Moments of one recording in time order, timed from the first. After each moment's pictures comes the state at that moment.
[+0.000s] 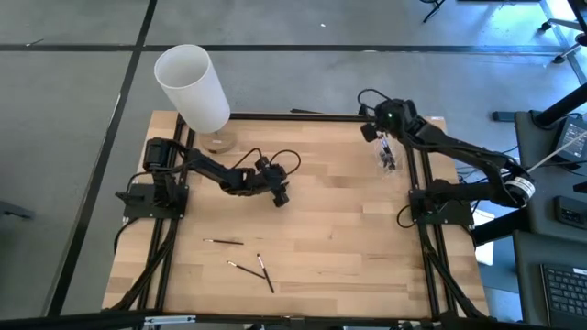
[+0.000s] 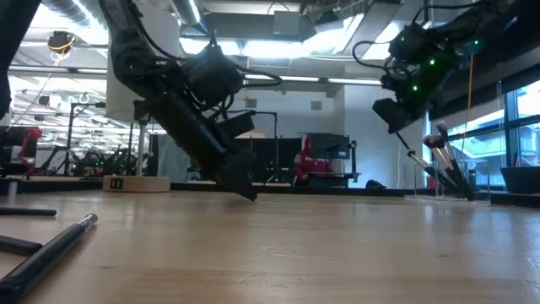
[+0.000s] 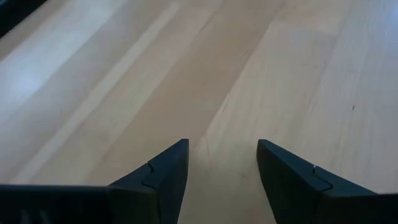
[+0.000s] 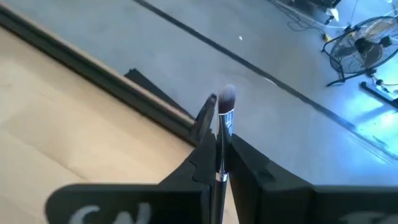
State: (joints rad) left arm 0.09 1.85 0.74 0.34 -0.43 -0.22; right arm -0.80 1.11 0.69 -0.21 0.43 -0.06
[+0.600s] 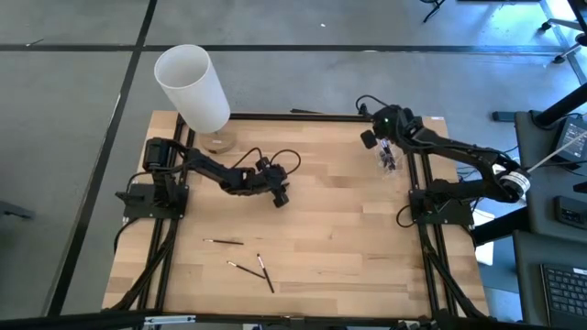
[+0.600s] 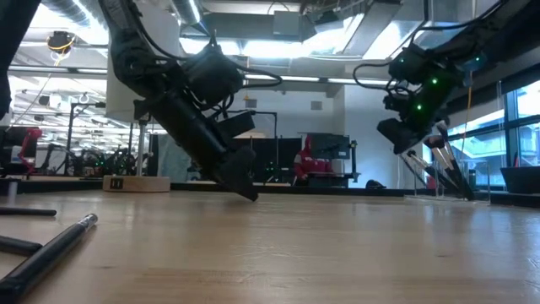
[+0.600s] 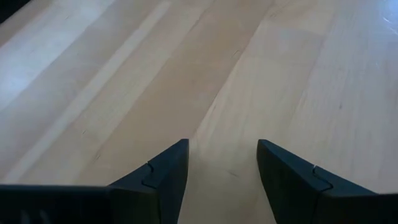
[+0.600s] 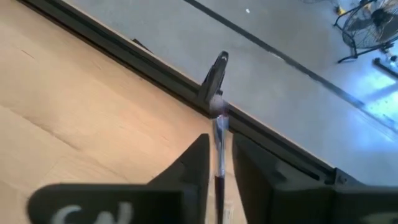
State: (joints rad) left arm 0.09 1.85 0.74 0.34 -0.39 -0.22; right arm -0.83 1.18 0.60 -0.14 0.40 -0.03
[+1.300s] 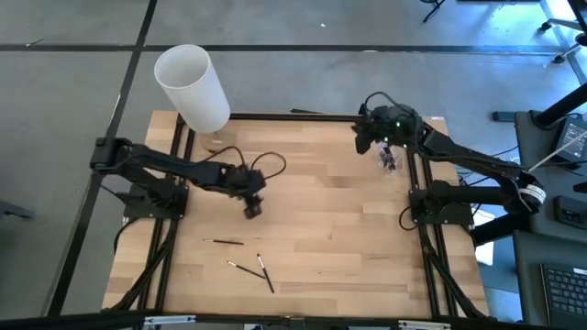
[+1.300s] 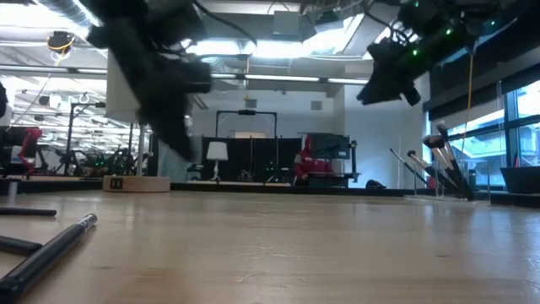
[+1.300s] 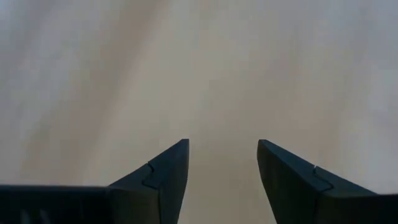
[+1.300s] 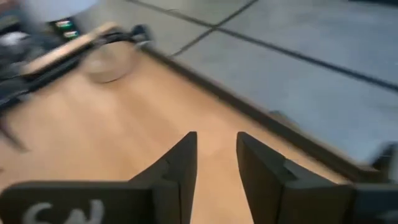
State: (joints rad) left arm 0.01 1.41 0.74 -0.34 -0.16 -0.34; right arm -0.65 0.98 0.69 -0.13 0.00 0.20
